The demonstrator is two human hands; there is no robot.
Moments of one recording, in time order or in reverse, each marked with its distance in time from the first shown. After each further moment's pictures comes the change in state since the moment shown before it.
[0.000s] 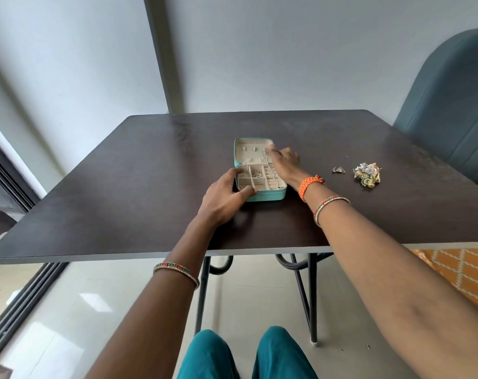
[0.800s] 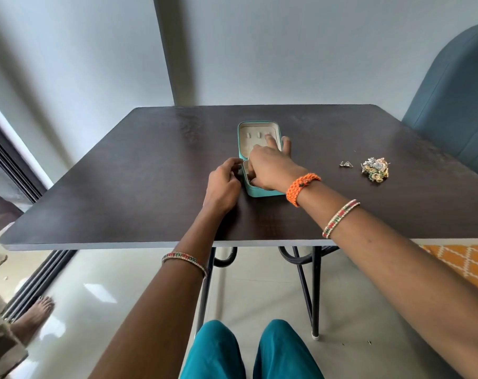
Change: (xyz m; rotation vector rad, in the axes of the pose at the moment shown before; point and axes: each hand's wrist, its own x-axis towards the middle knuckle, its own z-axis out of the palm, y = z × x) left_hand 0.010 -0.012 -0.001 -0.155 0.197 0.053; right_hand -0.073 -0.071 0.004 -0.857 -0.149 -0.331
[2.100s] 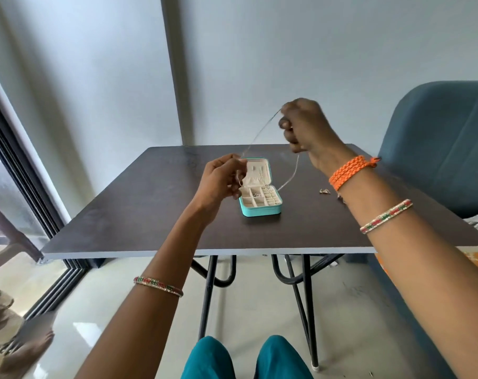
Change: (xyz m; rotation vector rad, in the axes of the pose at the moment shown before) left_hand -0.062 0.117 -0.067 -0.646 -0.156 0.022; right_hand -0.087 0.026 -0.136 1.299 0.475 0.072
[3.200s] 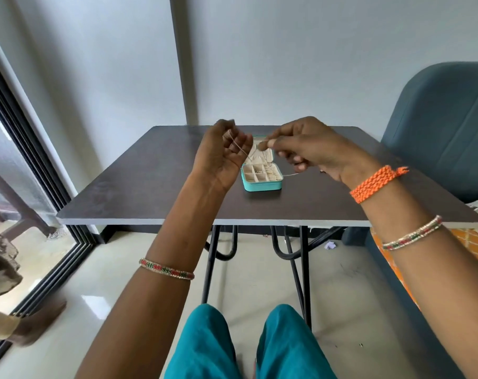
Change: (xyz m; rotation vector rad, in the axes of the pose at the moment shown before) left_hand -0.036 0.040 0.023 -0.787 0.239 -0.208; right_hand -0.072 0.007 -0.013 -0.204 -0.411 0.109
